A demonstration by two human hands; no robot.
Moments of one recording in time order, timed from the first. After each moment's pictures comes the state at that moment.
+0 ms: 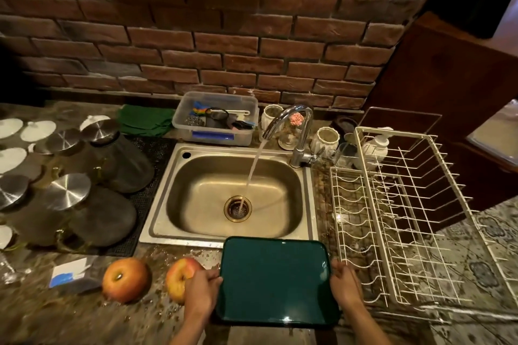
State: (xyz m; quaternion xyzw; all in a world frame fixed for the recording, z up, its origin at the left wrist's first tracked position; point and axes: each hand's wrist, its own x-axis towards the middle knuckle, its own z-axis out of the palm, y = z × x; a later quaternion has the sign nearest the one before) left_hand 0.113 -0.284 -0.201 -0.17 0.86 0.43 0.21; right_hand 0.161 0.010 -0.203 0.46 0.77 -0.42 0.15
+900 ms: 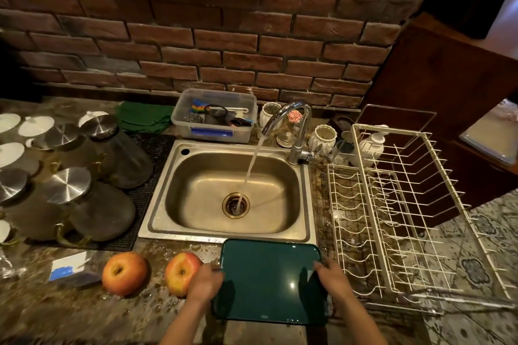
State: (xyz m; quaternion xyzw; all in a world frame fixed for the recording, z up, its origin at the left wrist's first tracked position) left_hand 0.104 -0.284 -0.202 -0.20 0.82 0.42 0.34; right_hand 0.161 -0.002 -0.201 0.43 0.72 -0.51 0.21
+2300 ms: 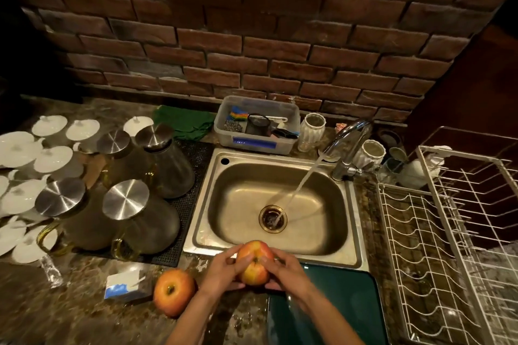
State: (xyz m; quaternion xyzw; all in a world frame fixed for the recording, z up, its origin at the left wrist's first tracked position) left_hand 0.022 -0.373 -0.212 -0.20 0.67 0.63 0.34; right_hand 0.055 -0.191 -0.187 0.25 0.64 -0.68 0.28
